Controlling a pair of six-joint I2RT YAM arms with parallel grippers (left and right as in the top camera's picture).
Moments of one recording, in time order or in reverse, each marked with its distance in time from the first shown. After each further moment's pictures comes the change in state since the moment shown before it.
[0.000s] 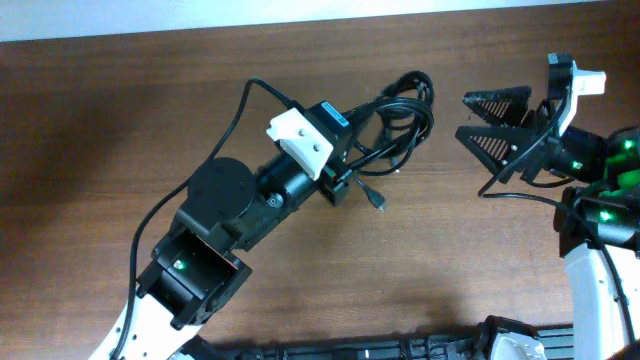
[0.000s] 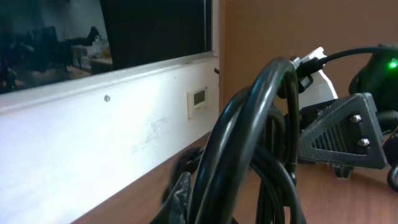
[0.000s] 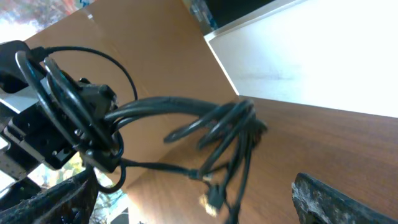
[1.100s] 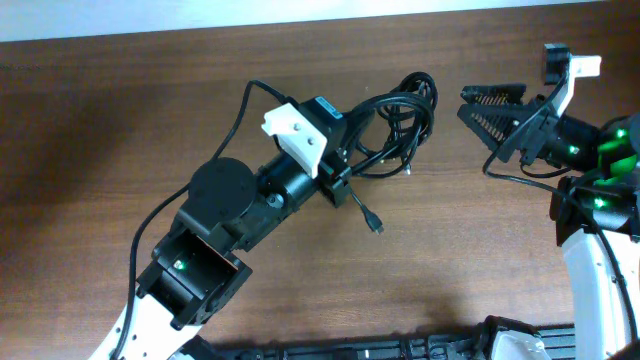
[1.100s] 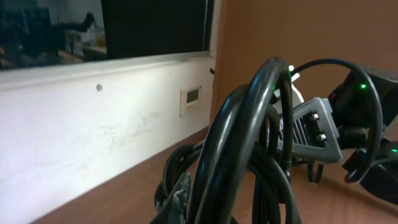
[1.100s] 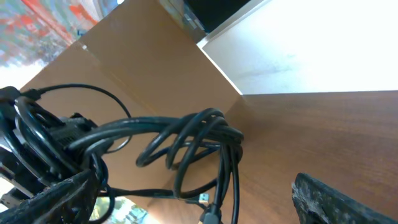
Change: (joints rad) left arm 0.000 0.000 0.000 -0.010 0.005 -0.101; right arm 0.012 0.066 0.000 0.065 0.044 0.181
